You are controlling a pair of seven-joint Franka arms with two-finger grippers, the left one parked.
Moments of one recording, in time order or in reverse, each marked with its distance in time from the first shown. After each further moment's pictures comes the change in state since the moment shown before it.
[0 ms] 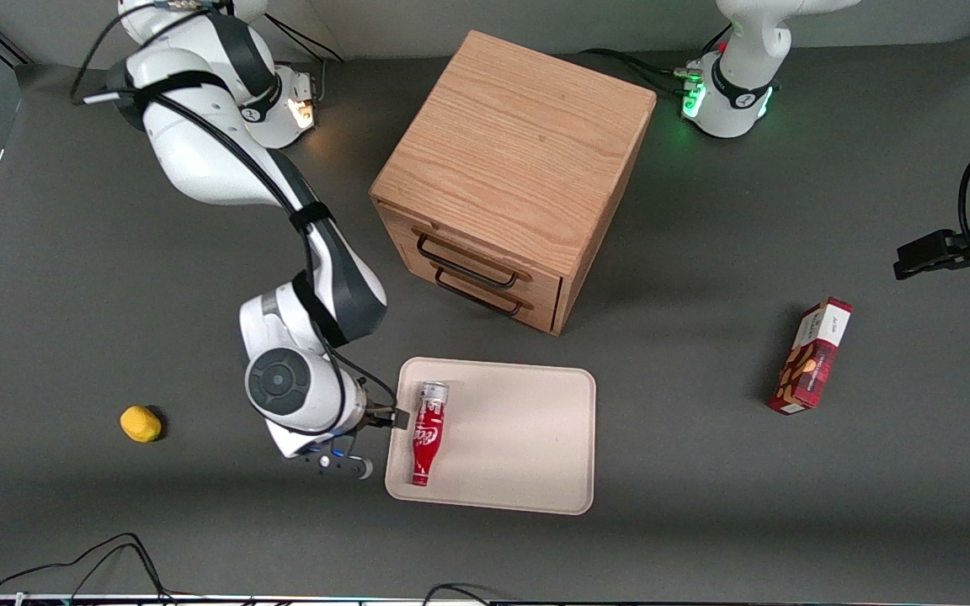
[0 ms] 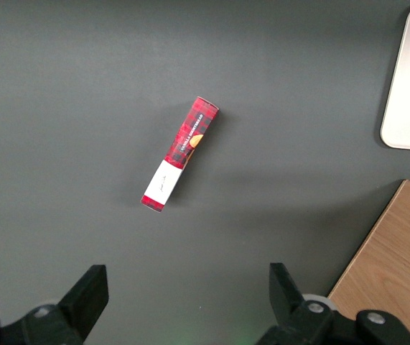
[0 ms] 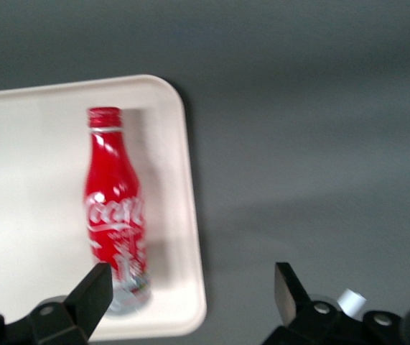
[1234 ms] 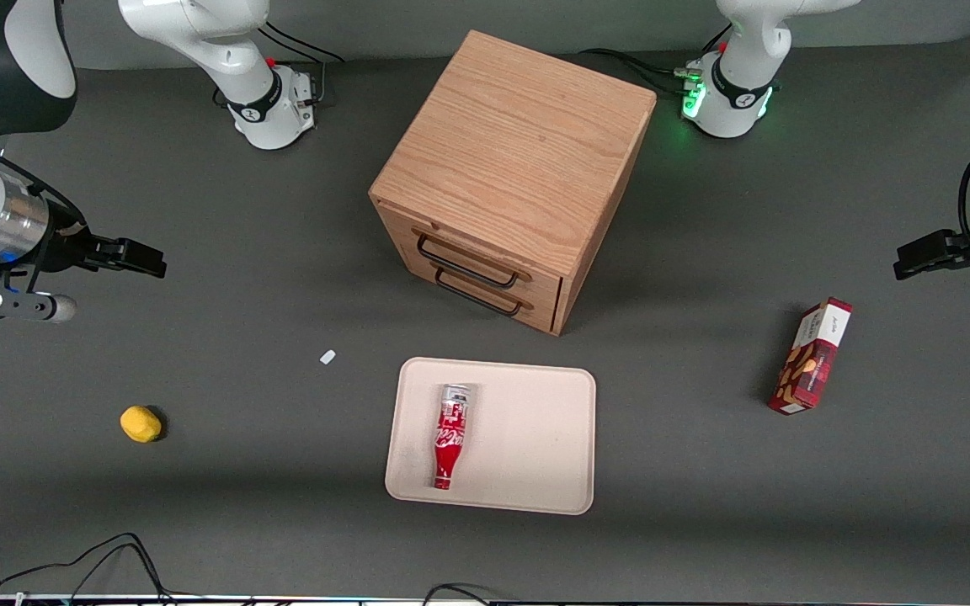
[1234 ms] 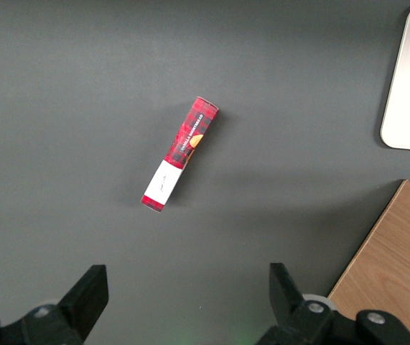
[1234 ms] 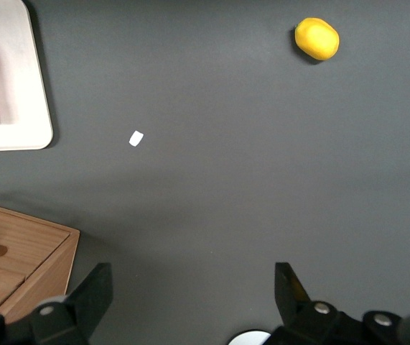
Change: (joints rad) arm -0.300 -0.762 -0.010 -0.498 0.000 -0.379 -0.368
